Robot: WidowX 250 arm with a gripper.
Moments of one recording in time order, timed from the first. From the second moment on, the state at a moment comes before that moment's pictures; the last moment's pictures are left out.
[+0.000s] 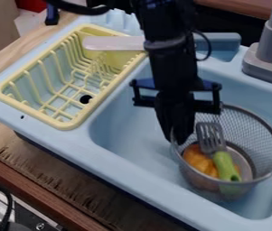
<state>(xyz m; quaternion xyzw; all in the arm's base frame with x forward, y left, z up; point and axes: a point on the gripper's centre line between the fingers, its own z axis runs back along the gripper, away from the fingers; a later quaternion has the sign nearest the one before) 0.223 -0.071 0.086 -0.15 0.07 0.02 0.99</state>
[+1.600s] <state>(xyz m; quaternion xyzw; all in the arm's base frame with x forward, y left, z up) 0.222 -0.047 0.115 -0.03 -0.04 -0.05 1.00</state>
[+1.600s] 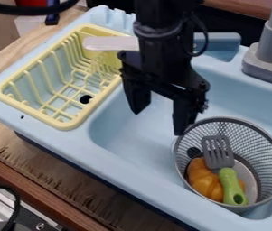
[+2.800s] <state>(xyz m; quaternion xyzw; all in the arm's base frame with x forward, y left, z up) 0.249 -0.006 0.128 -0.03 -0.07 -0.05 1.00</state>
